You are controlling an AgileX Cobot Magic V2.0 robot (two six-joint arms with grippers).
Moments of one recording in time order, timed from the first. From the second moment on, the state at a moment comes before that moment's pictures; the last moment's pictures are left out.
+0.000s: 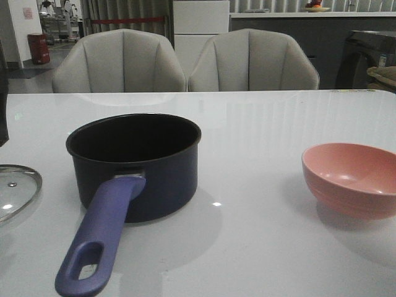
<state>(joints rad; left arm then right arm) 0.02 1.81 -1.35 -0.12 1.05 0.06 0.21 0.27 -0.21 0.56 0.10 -0.49</state>
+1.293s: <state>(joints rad) 0.02 1.95 -1.37 -0.12 1.07 0.06 0.21 0.27 -0.21 0.56 0.10 -0.49</state>
